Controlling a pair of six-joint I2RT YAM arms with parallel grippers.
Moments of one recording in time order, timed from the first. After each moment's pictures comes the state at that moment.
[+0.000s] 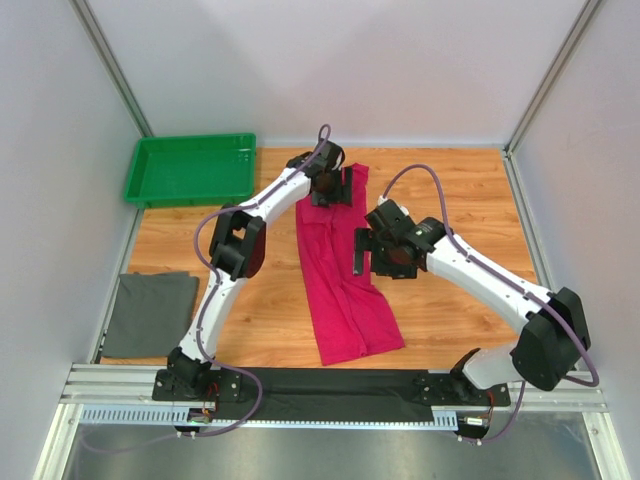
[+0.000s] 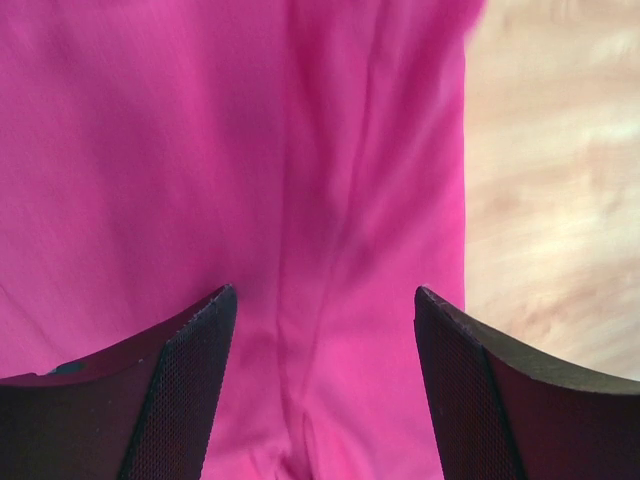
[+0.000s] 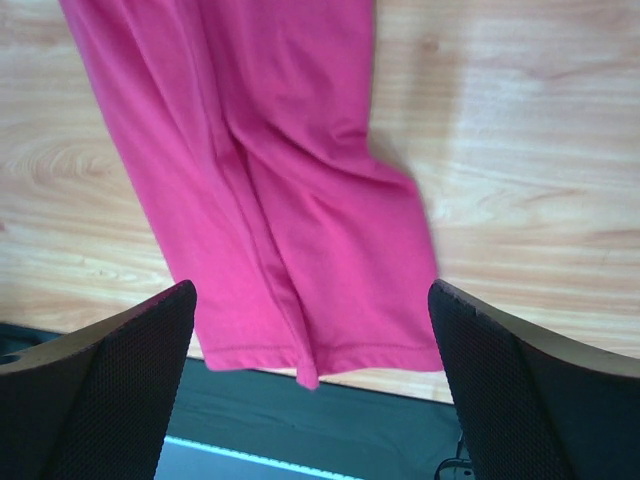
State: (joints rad) left arm -0.54 2.51 2.27 -0.70 0.09 -0.48; right arm 0.69 1.40 1.15 -0.86 0.10 0.70
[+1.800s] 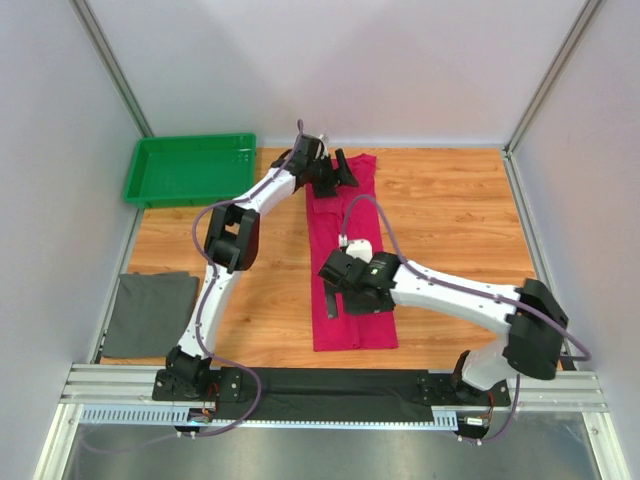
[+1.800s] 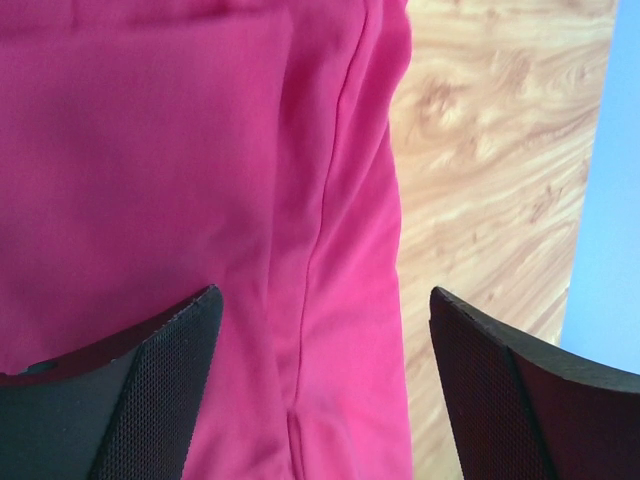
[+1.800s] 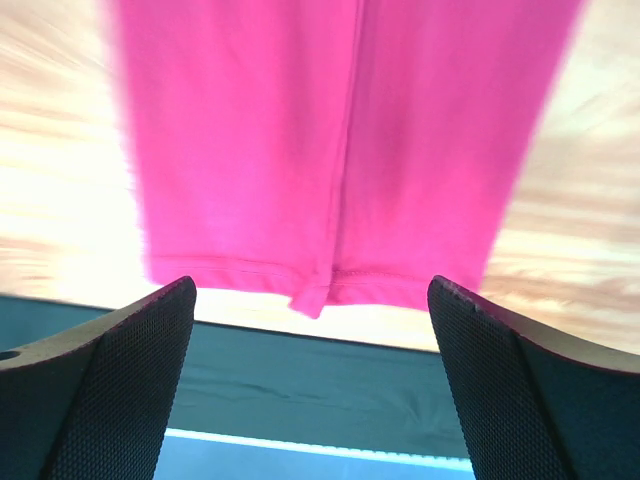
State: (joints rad) left arm -0.44 2.61 2.28 -0.35 0.43 -0.71; right arm 1.07 1.54 1.12 -0.93 0.25 0.90
